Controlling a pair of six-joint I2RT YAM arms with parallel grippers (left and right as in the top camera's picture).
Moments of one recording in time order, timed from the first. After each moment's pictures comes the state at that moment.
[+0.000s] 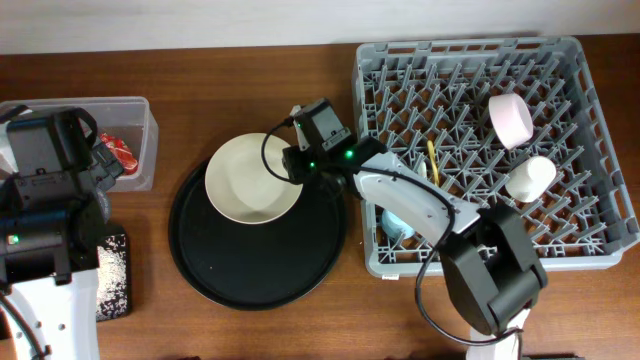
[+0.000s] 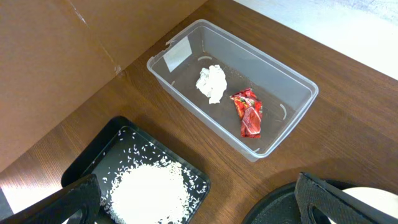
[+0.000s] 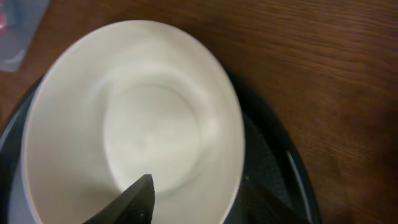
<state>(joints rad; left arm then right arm) 0.14 1.22 1.52 -1.10 -0.54 -0.36 0.62 1.98 1.47 -0.40 -0.13 0.32</state>
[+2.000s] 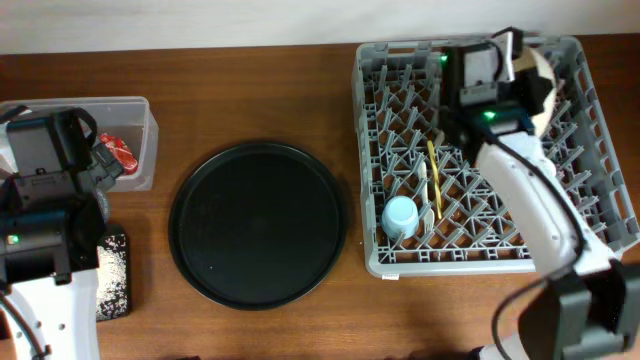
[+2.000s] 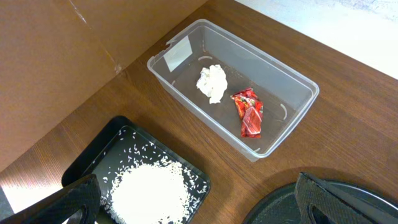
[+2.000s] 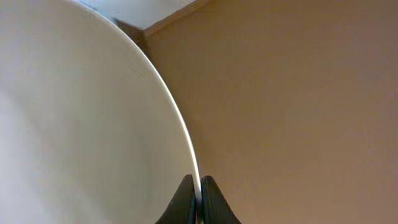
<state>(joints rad) 0.14 1.22 1.52 -1.10 -0.54 -0.36 0.18 1.69 1.47 -0.54 1.21 -0.37</state>
